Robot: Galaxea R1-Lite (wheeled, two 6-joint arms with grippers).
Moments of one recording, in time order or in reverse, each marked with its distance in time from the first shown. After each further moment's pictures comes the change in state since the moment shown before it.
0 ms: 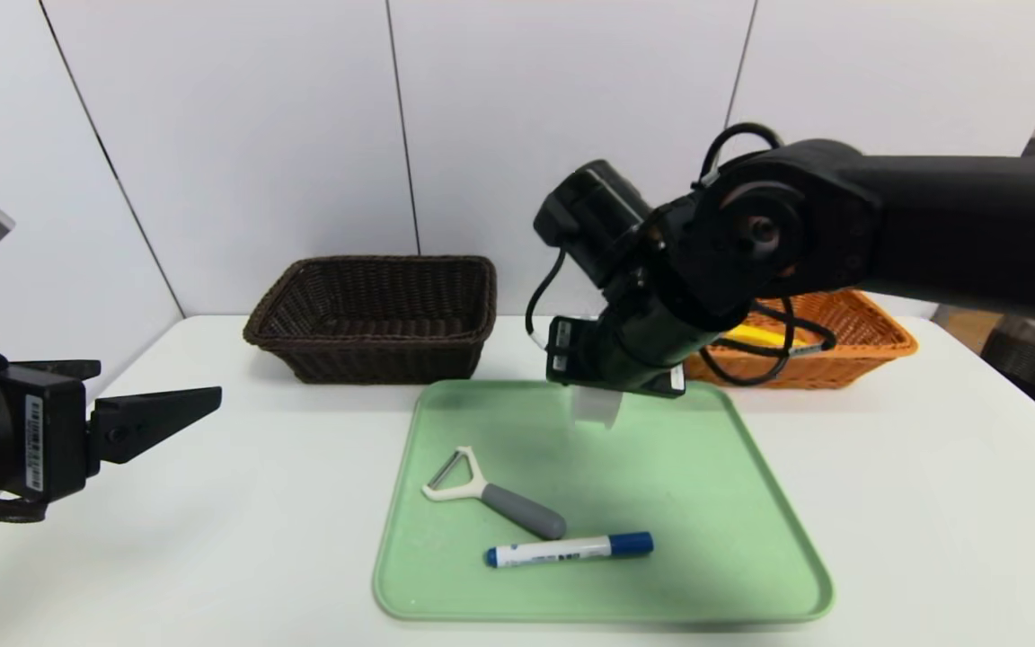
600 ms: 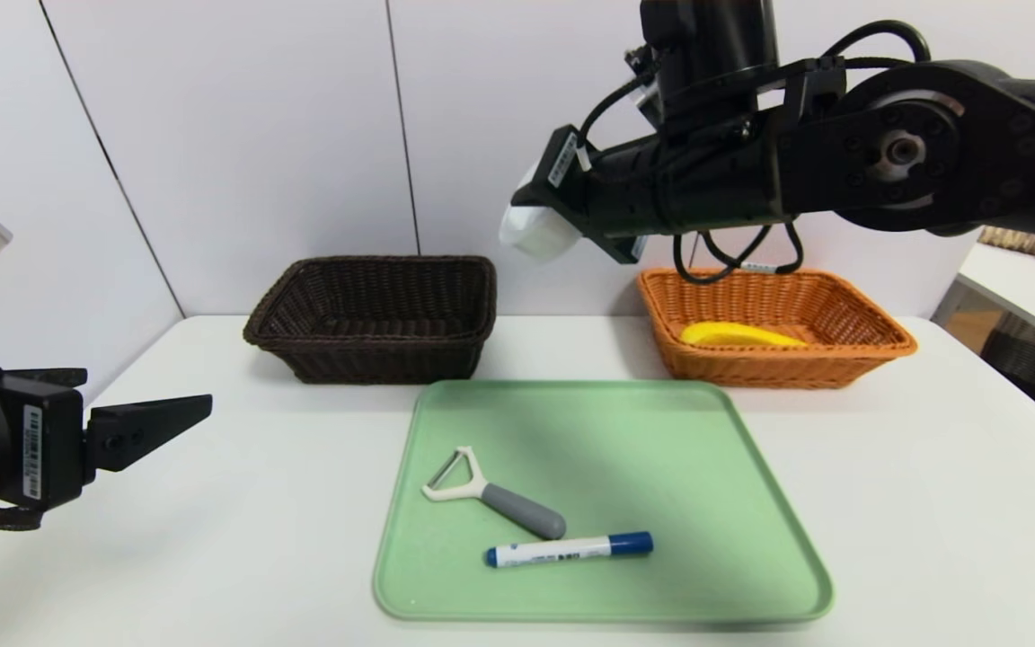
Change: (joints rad) left arm 0.000 -0.007 0.016 0.010 0.049 0.001; right arm -0.079 -0.083 0.000 -0.547 0.258 0.064
